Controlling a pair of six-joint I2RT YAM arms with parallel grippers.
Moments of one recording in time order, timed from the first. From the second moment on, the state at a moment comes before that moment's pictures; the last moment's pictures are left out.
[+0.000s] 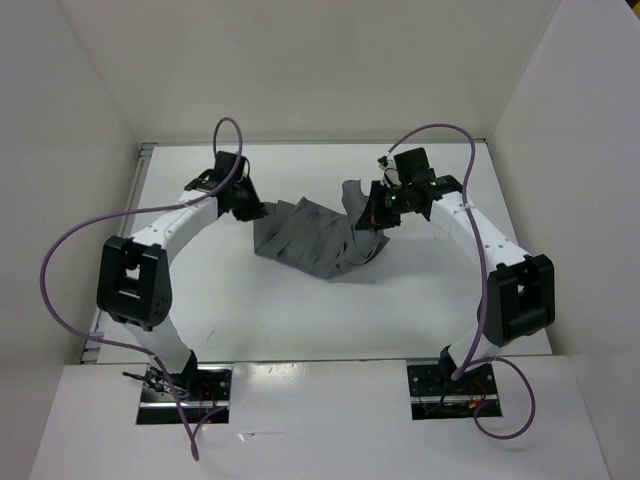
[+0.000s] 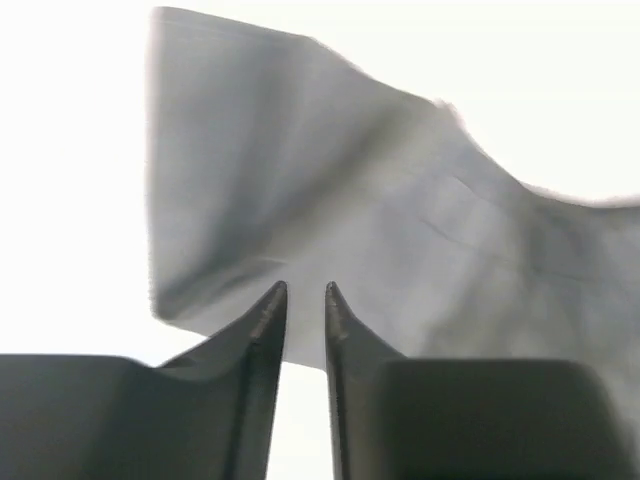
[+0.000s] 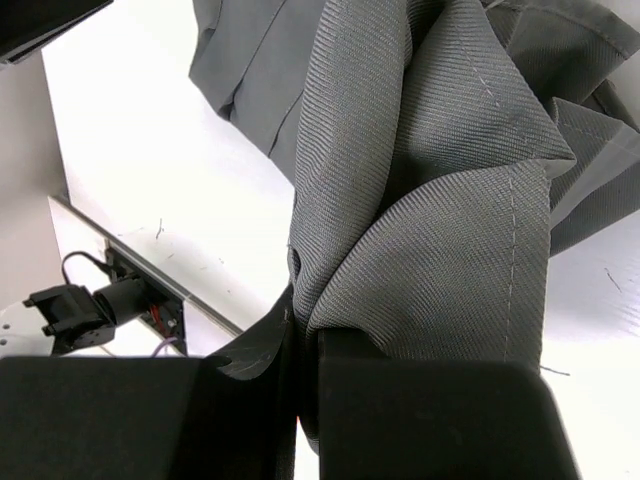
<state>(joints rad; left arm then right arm) -0.27 1.73 1.34 -0.49 0.12 -0.70 0.32 1.56 1.31 -0.68 -0.46 0.43</state>
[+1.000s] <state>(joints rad) -0.37 1.87 1.14 -0.34 0.20 -0.80 0.45 1.88 1.61 -0.68 -0.50 0.44</state>
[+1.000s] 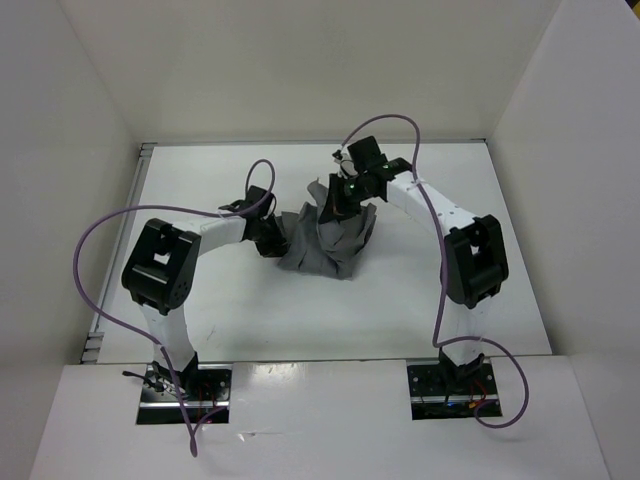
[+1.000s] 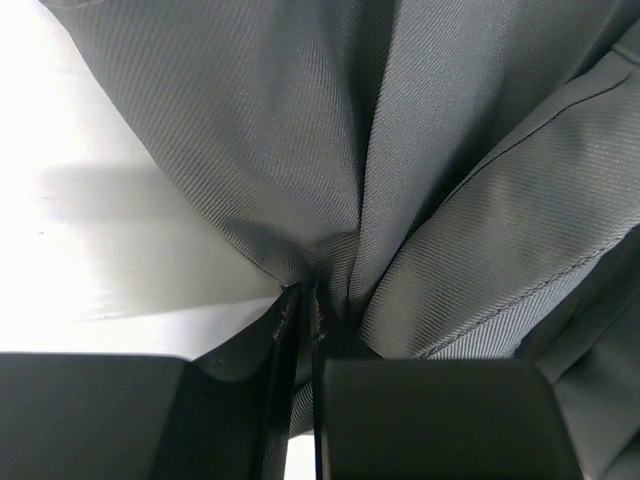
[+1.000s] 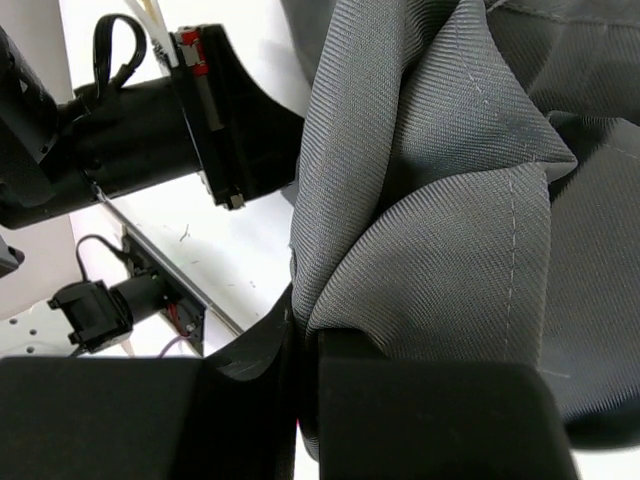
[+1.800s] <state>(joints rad) -0.22 1.40 1.22 -0.53 0.11 -0.70 0.54 1.71 1.65 -0.44 -0.66 0.52</state>
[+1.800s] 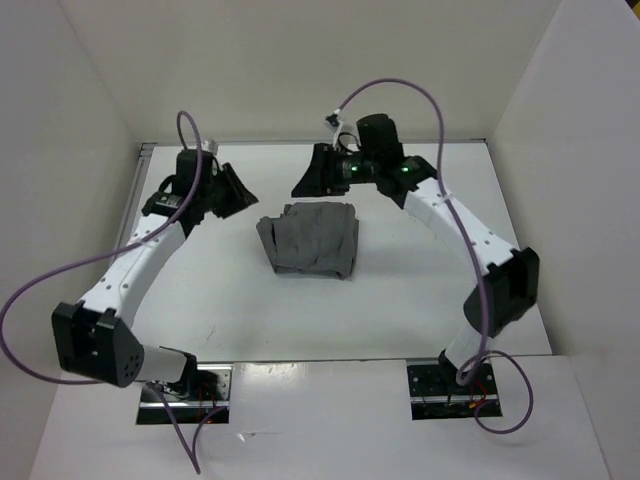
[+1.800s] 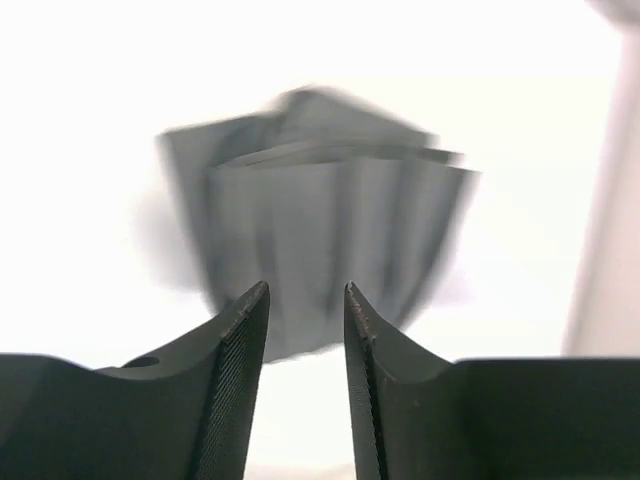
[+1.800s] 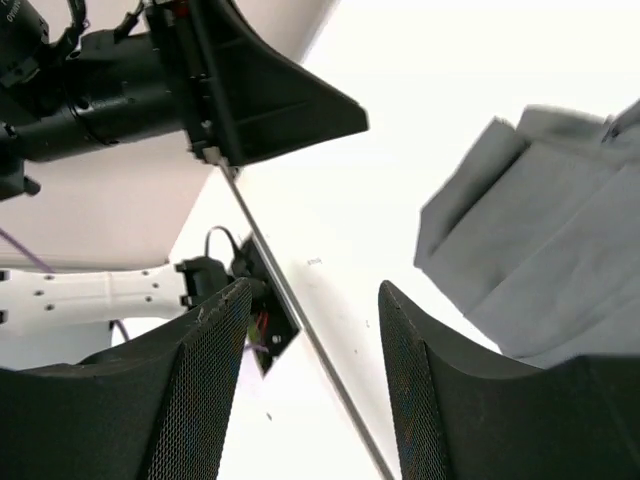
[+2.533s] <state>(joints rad) -0.28 1.82 1.08 -0.34 0.48 -0.63 0.37 1.55 1.30 -0.48 -0.58 0.49</state>
